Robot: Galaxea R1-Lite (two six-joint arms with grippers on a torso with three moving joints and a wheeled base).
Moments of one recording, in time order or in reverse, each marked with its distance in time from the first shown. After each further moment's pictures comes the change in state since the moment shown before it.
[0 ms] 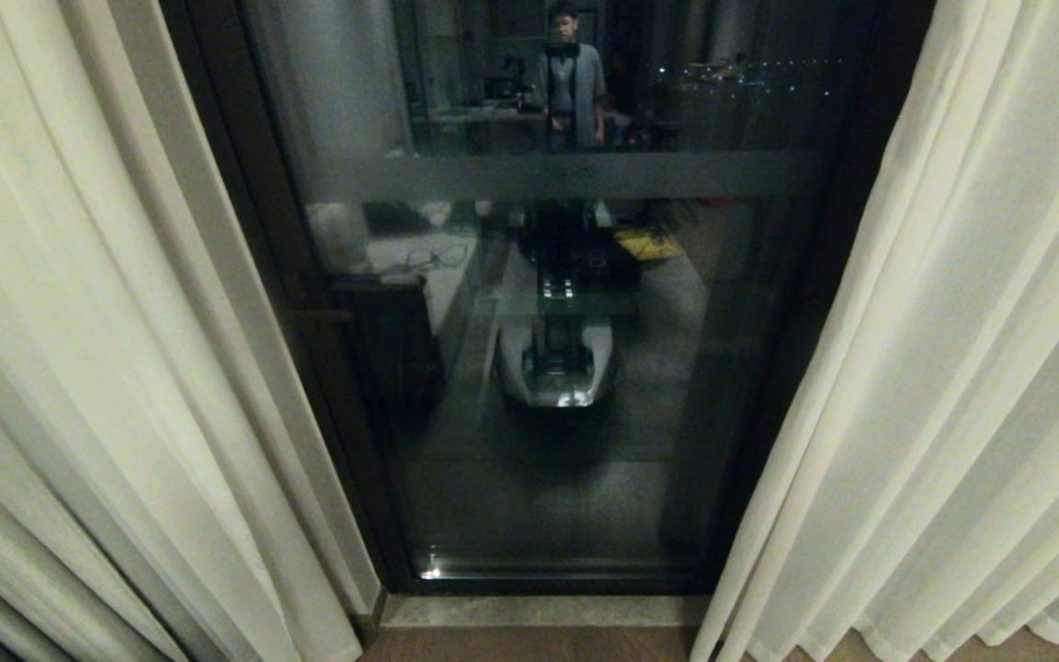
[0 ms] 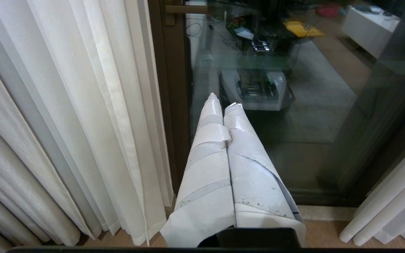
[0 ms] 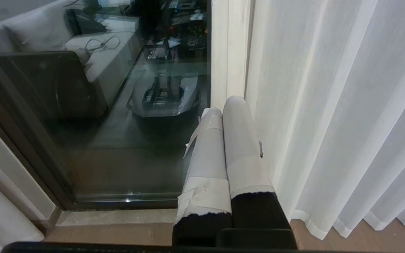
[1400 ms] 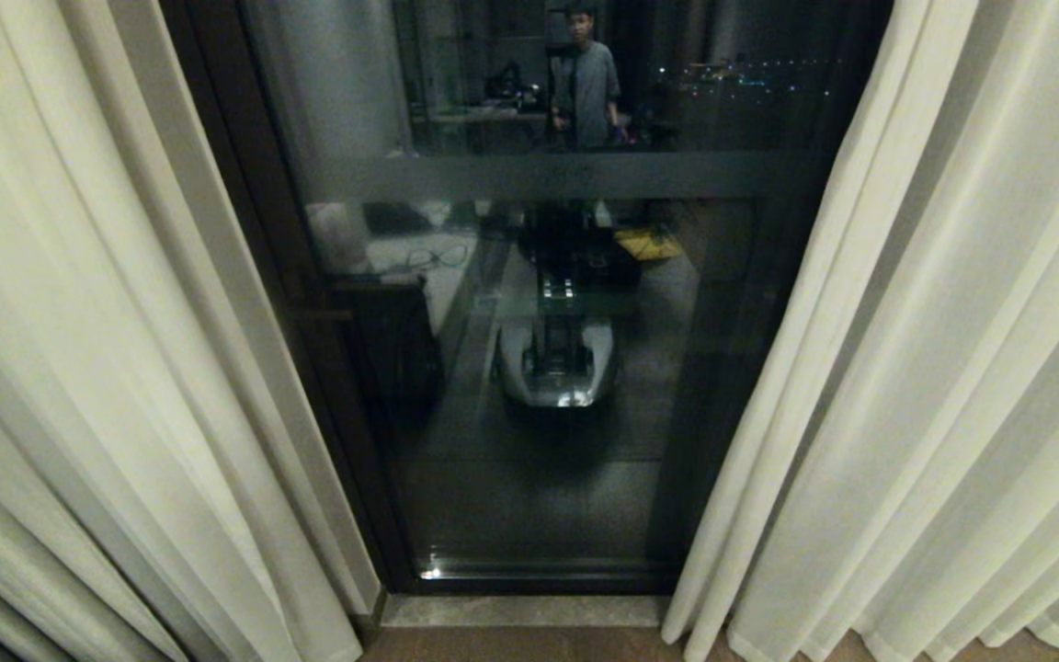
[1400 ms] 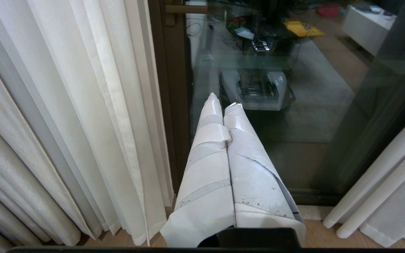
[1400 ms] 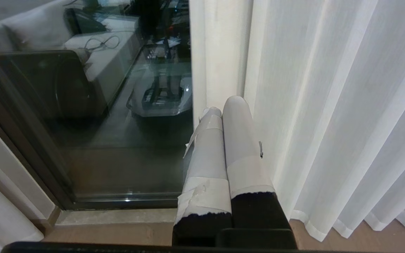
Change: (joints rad) left arm 0.001 0.000 0.000 0.000 0.000 0.001; right arm 0.000 0.000 0.000 0.000 0.000 0.000
